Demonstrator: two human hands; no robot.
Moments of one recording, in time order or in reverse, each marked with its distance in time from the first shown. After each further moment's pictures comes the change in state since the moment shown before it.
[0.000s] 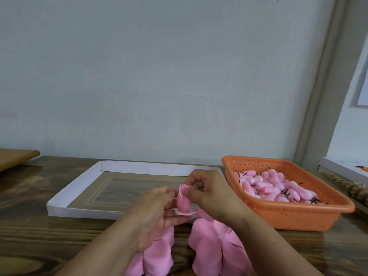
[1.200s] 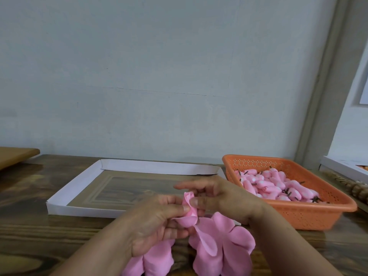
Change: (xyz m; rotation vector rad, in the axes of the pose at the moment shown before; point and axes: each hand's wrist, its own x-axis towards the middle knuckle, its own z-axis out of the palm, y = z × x) left_hand -0.010 0.000 -0.004 0.084 -0.114 -0.119; right_hand -0.009 0.005 -0.023 0.394 -0.435 0.025
